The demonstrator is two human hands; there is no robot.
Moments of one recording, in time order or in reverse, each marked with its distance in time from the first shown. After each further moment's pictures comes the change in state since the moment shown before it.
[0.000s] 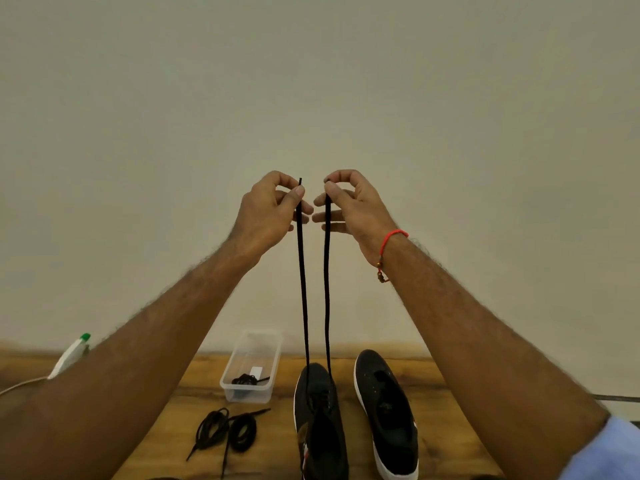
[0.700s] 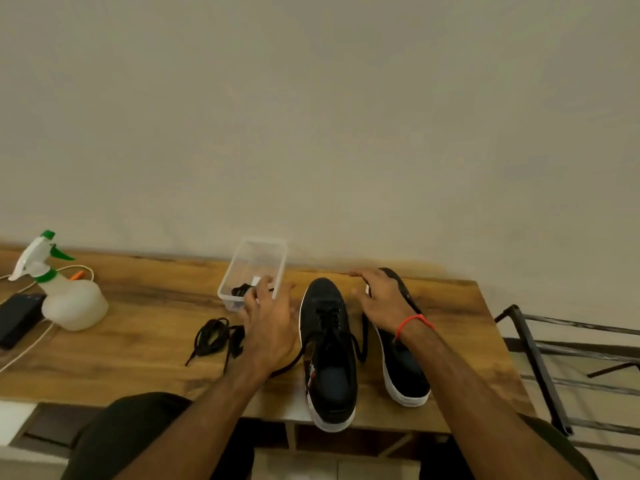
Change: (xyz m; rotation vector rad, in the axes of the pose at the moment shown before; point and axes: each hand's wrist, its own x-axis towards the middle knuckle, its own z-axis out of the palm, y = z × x) left_hand -0.186 -0.265 0.092 0.735 -0.346 -0.401; right_hand -0.106 0.292 -0.011 -0.762 -0.278 0.462
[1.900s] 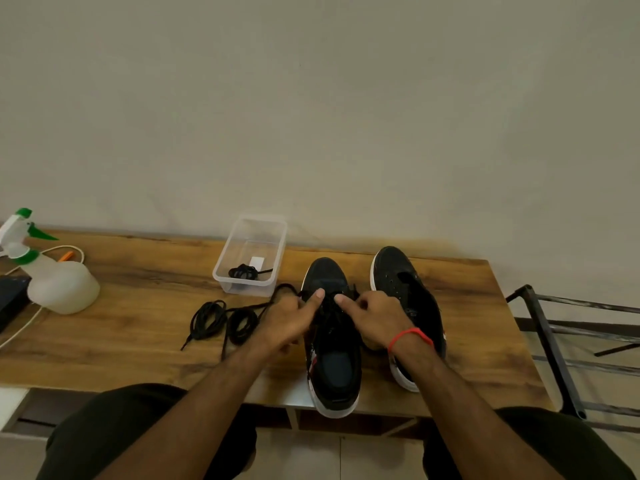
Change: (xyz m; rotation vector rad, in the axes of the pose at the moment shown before) left_hand 0.005 0.013 0.012 -0.502 -0.497 -0.349; right_hand -0.022 -0.001 0.034 0.023 -0.094 0.231
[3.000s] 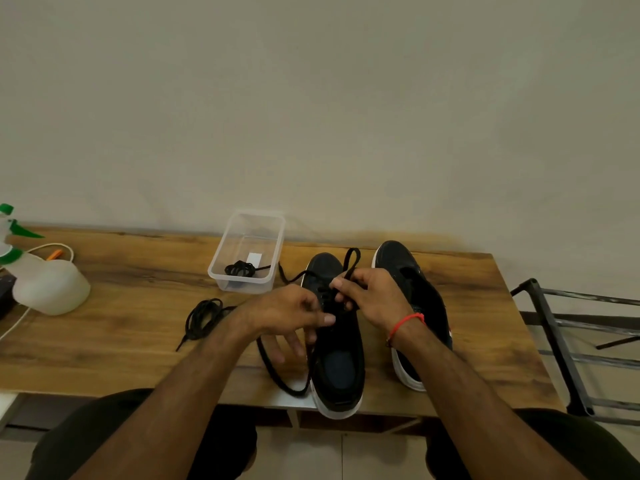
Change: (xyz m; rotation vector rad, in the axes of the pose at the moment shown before) left_hand 0.005 0.012 -0.035 0.151 -0.424 0.132; right_hand 0.020 -0.006 0.005 0.505 -0.004 -0.173
